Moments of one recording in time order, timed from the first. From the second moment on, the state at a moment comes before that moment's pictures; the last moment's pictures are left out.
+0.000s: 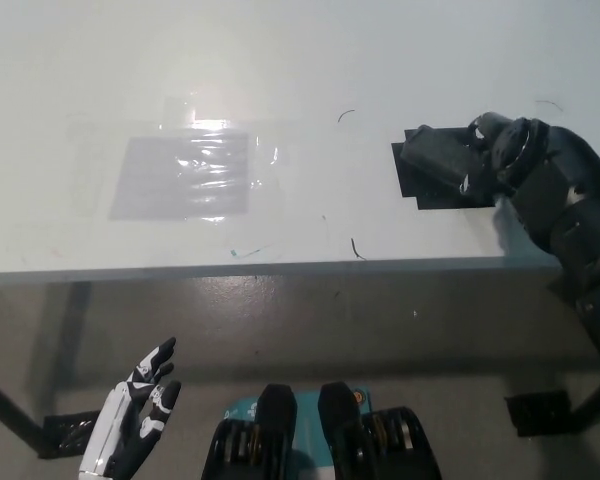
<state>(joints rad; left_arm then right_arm) 0.05 0.15 -0.01 0.14 0.01 -0.42 -0.10 -1.24 -0.19 0.44 1.39 -0.48 0.33 0.15</state>
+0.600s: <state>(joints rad) 0.04 0.16 -0.01 0.13 0.05 -0.41 -0.10 -1.21 -0.18 0.43 1.37 -0.49 0.29 -0.15</state>
